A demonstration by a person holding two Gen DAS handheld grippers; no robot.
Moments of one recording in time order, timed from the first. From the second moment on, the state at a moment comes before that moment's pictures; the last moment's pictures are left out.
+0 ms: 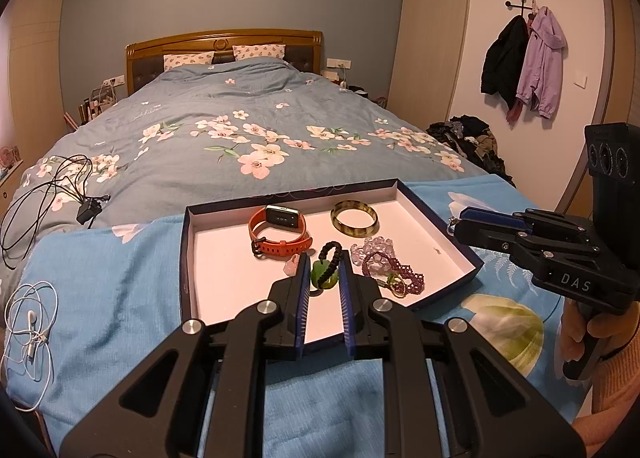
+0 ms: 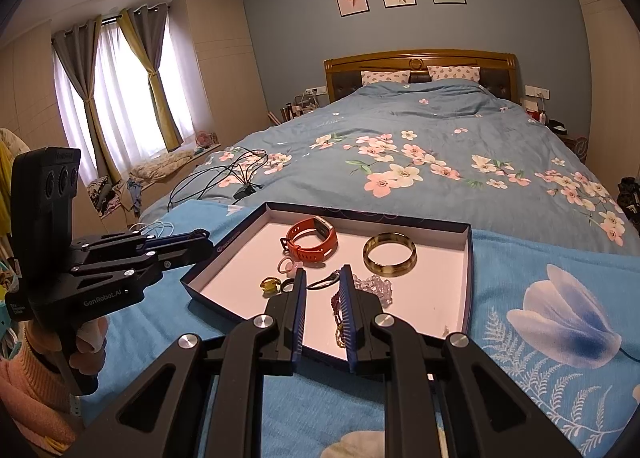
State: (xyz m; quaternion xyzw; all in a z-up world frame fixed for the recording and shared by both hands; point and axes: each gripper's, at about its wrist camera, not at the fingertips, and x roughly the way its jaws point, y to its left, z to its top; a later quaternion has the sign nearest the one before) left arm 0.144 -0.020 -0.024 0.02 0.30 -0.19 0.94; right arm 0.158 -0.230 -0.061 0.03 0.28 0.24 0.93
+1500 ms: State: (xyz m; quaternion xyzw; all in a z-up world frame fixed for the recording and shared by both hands) left arm 0.163 -0.023 -0.039 0.02 0.31 -0.18 0.93; right arm 0.177 -0.230 -0.067 0.03 0.29 0.24 0.93
